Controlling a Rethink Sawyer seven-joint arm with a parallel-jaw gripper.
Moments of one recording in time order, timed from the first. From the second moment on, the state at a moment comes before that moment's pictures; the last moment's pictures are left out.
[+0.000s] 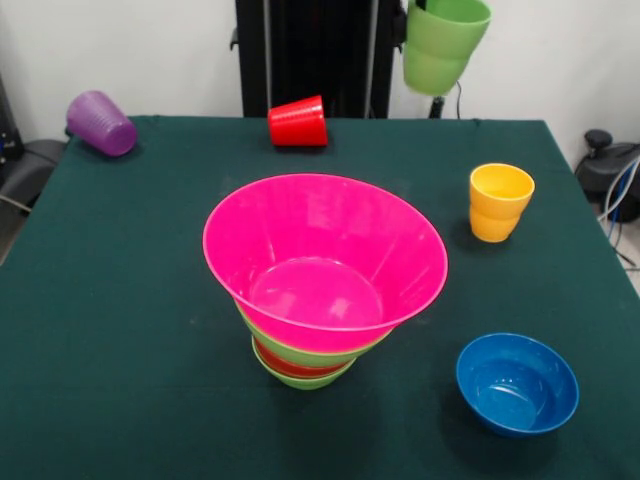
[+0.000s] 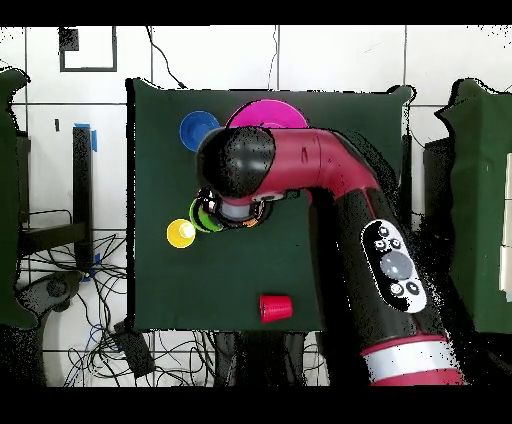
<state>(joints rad) -0.48 -0.82 0.48 1.57 -0.22 1.28 1.94</state>
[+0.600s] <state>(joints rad) -0.47 -0.60 0.50 1.25 -0.36 1.31 1.94</state>
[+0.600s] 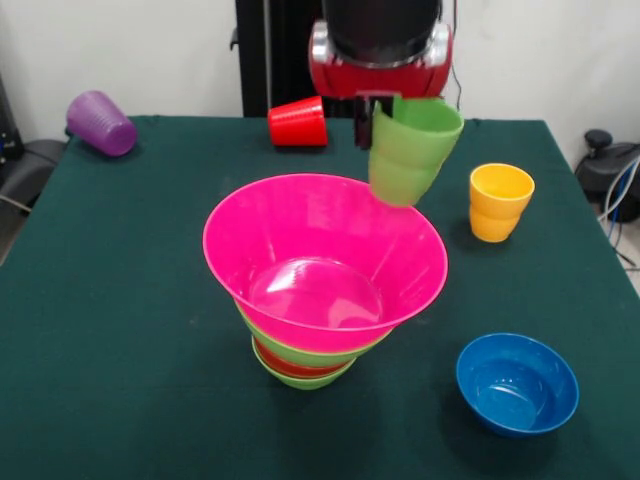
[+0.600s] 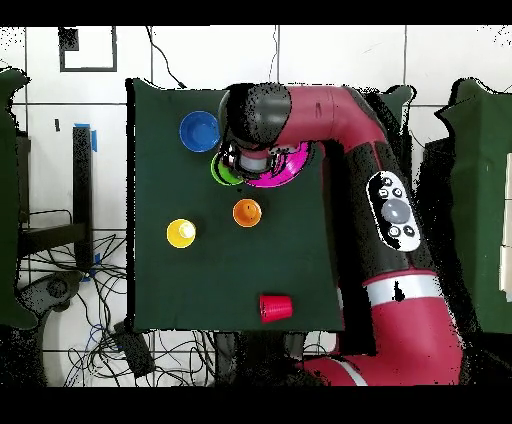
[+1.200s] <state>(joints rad) -0.45 -0.40 0.57 0.94 -0.39 1.65 1.91</state>
